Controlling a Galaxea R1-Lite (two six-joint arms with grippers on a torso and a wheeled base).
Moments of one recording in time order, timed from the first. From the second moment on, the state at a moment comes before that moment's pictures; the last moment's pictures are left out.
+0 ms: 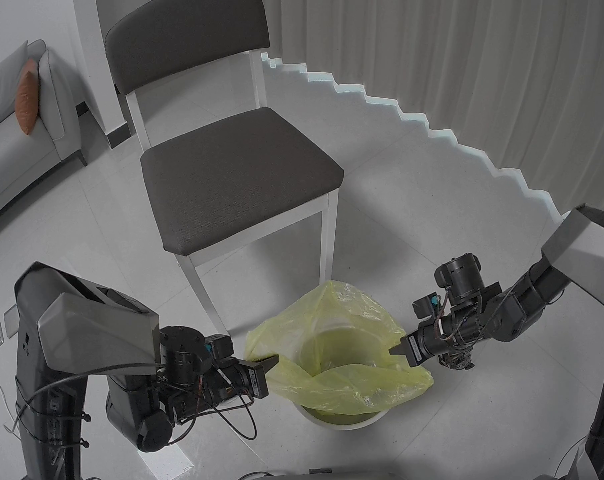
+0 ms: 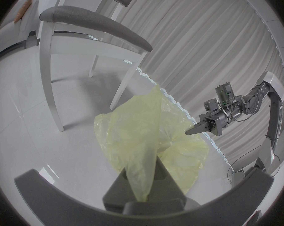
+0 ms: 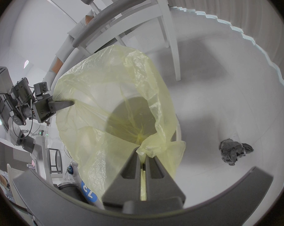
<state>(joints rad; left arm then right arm) -0.51 2.35 -0.41 -1.55 -0.24 -0.39 0.37 2.19 -0.96 -0.30 0.34 -0.02</state>
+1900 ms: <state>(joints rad) -0.48 2.47 -0.31 -1.55 -0.31 -0.31 0.35 2.22 -0.92 -0.23 0.34 -0.05</state>
